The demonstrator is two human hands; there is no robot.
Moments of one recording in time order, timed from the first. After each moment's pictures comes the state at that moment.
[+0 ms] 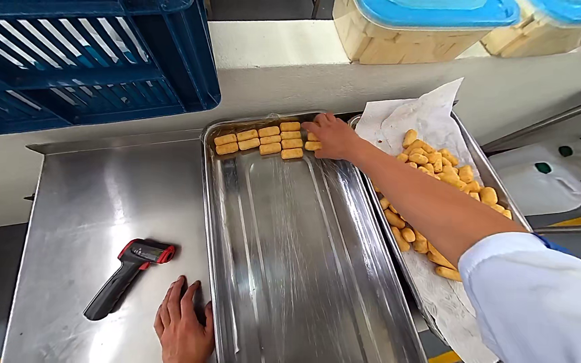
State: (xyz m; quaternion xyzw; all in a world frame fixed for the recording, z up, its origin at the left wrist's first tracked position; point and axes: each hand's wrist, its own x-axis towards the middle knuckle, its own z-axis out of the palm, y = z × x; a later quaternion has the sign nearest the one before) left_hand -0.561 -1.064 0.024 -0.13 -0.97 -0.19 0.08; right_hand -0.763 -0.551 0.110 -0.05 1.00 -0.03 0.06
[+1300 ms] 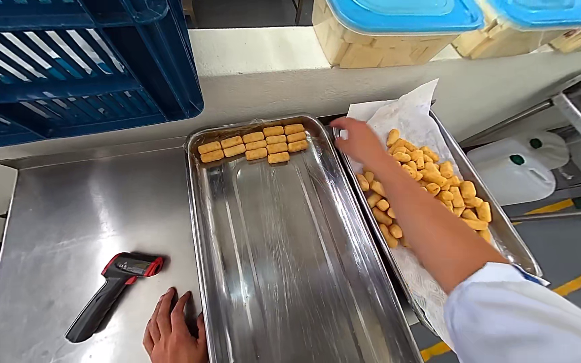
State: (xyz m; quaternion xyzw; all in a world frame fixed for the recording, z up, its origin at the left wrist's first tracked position) left_hand -0.560 -1.066 0.023 -0.14 -0.97 -0.19 0.07; right_hand -0.701 -0.521 0.153 0.17 0.97 -0.19 0.02
